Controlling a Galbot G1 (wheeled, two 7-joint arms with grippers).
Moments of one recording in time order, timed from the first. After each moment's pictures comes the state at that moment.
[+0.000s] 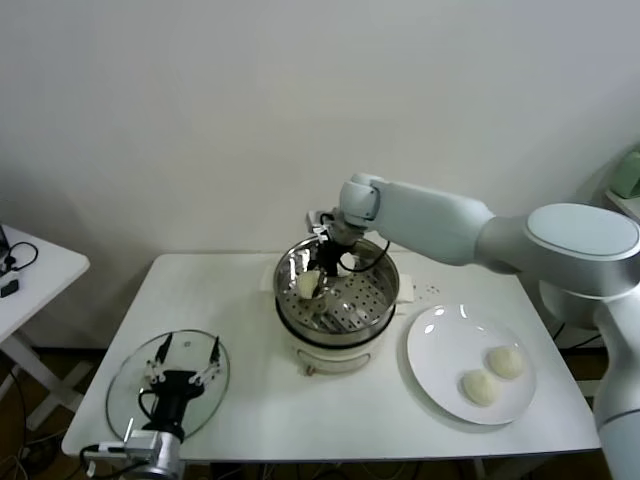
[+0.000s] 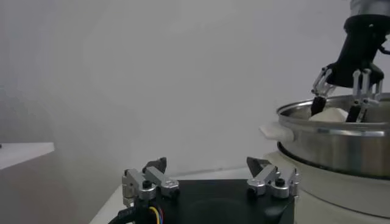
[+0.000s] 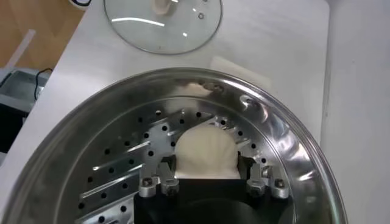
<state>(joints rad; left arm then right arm) 1.61 -1.41 -0.60 -2.00 -0.05 -0.03 -0.03 0.48 1.37 -1.38 0.87 0.62 -0.23 -1.01</state>
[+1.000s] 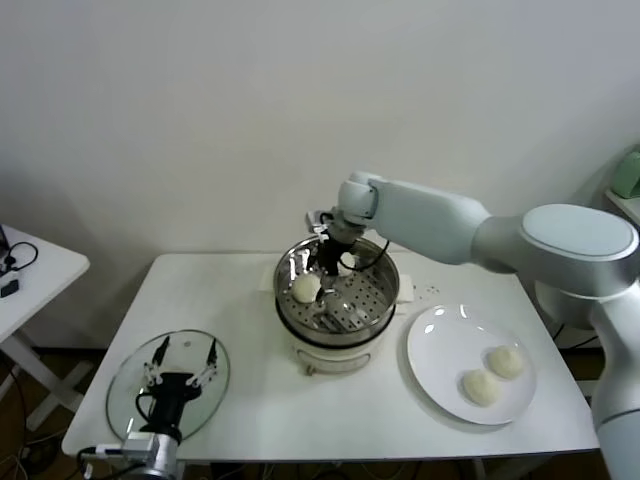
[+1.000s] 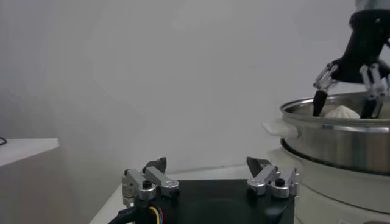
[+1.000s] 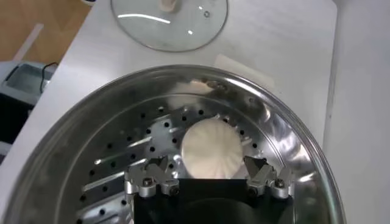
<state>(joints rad) 1.61 -1.41 -0.61 -2.00 -0.06 -0.03 -0.03 0.55 1.32 -1.40 0.92 0.62 -0.20 -1.07</state>
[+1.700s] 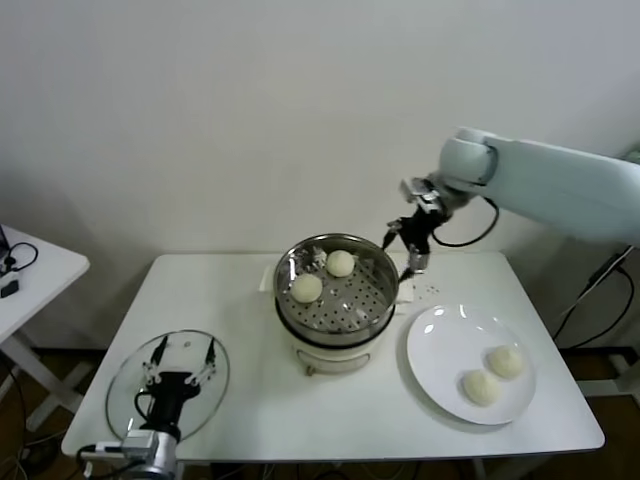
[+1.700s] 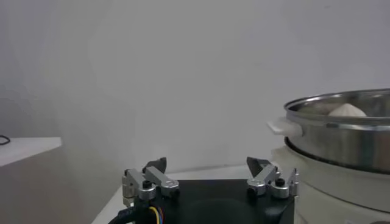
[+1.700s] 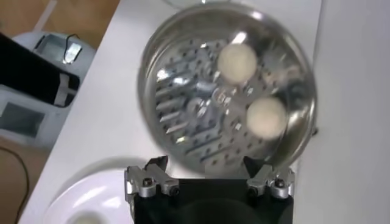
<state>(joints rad) 1.61 -1.41 -0.62 -1.99 -0.06 -0.02 -0.03 0.74 0.83 -1.46 1.30 0.54 -0.15 -1.14</state>
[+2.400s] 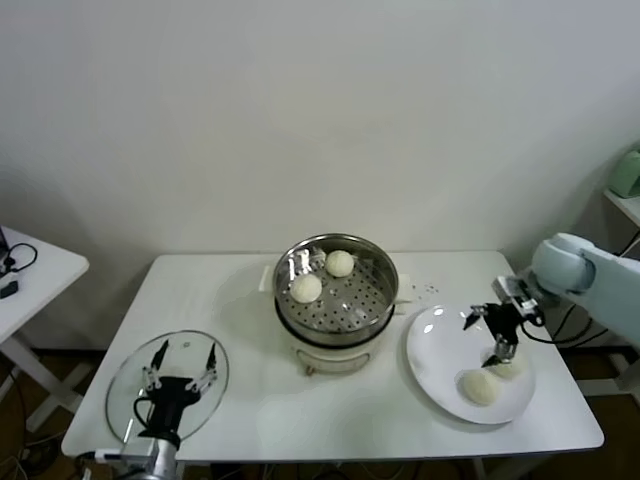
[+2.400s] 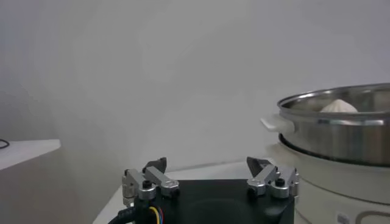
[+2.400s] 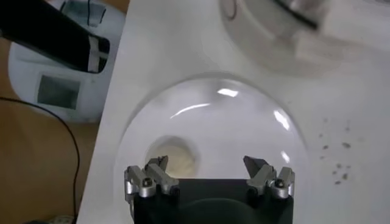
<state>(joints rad) 1.64 -1.42 -0.62 -2.02 -0.03 -0.02 -0.02 0.18 0.47 -1.06 1.41 0.16 -0.09 -1.16</state>
